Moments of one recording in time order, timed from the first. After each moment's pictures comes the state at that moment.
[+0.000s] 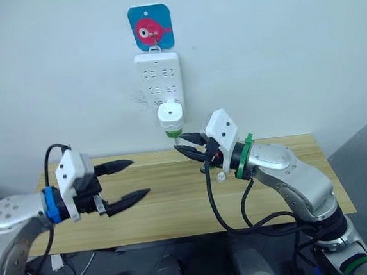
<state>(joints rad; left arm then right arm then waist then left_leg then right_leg) 0.15 0.82 0.40 -0.59 -0.71 0.56 -0.97 -0.52 -0.28 0.36 -0.52 0.28 0.75 0.48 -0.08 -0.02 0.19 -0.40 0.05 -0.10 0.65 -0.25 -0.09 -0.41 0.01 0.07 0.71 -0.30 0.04</state>
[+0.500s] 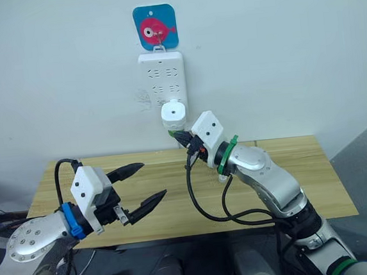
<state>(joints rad) 0.22 0.71 0.35 -0.70 -0.64 0.49 -0.79 -0.53 -0.15 0.39 -0.29 0.12 0.58 0.38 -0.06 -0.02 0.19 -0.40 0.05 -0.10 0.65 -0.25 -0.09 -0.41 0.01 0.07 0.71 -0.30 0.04</state>
